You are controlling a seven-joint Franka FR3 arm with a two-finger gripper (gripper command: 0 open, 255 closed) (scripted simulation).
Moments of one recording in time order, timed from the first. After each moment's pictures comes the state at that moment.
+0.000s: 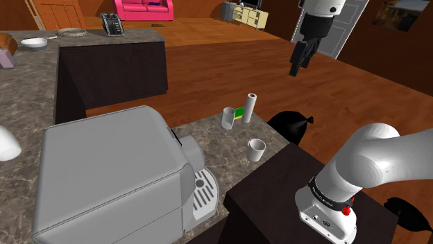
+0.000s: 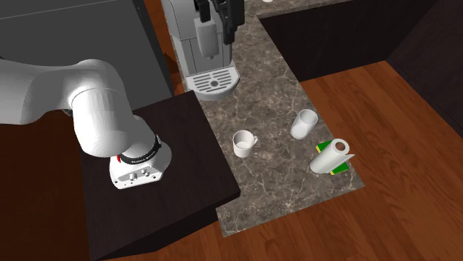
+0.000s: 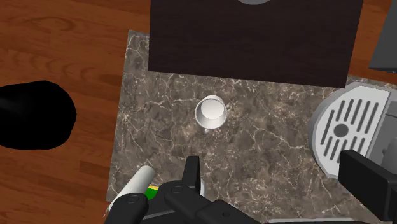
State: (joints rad) arm 0.00 -0.81 -0.01 -2.32 -0.06 1.49 -0.15
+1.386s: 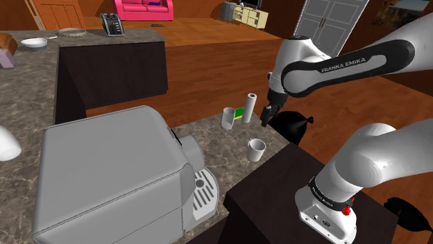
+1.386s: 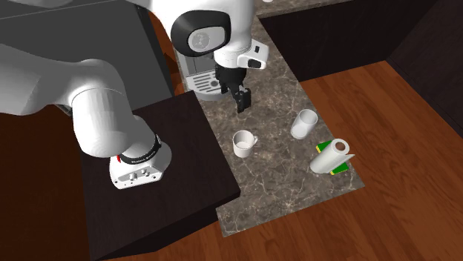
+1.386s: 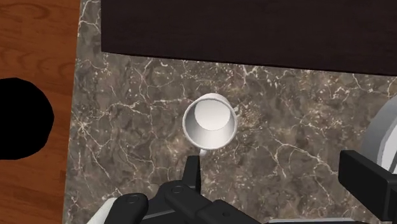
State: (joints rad) arm -0.01 -0.62 -0.03 -2.85 -0.10 2.20 -0.12
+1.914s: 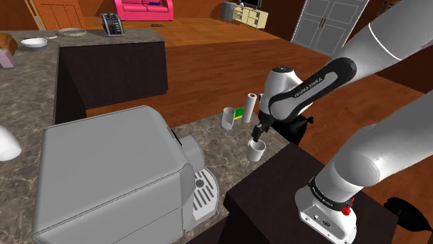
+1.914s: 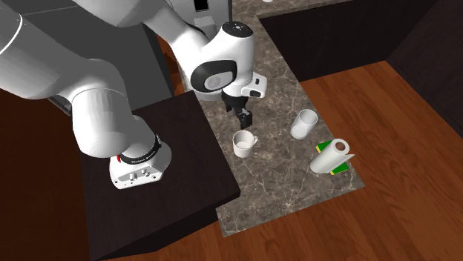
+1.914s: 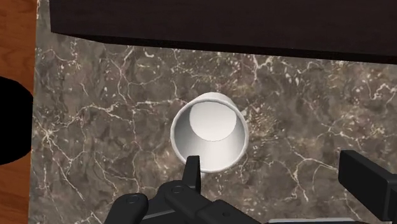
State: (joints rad) arm -0.04 -0.27 -0.04 -2.91 -0.14 2.62 -0.09
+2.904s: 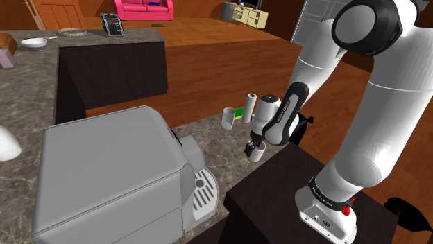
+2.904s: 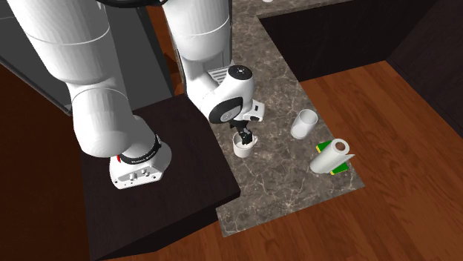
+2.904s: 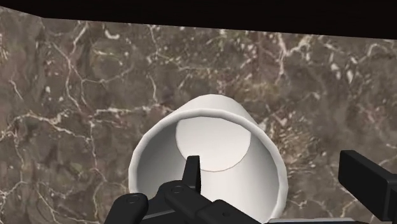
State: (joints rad) arm -0.01 0.27 -0.13 -2.82 -0.37 3.08 0.10
